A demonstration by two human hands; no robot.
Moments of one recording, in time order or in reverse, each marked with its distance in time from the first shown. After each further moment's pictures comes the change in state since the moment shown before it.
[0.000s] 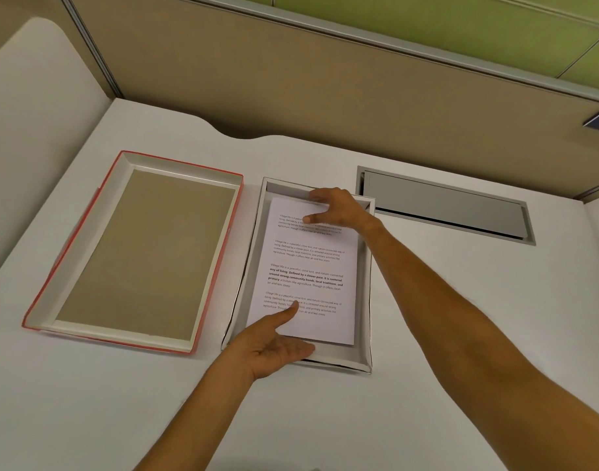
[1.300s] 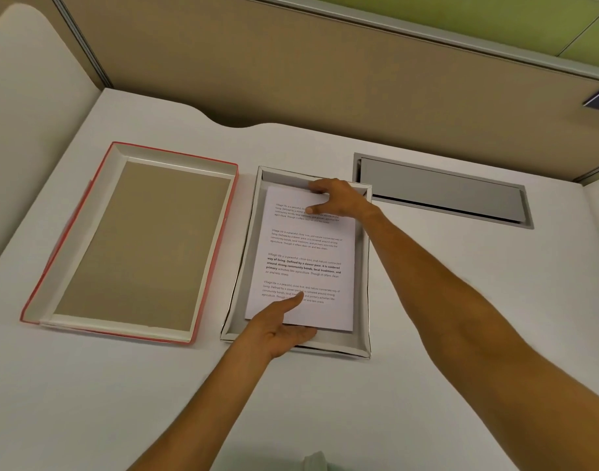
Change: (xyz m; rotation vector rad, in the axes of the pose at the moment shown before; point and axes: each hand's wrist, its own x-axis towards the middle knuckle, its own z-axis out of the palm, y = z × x) left_hand 0.016 -0.010 0.015 -0.069 0.080 0.053; right_hand 0.000 0.012 0.000 -0.048 -0.040 0.003
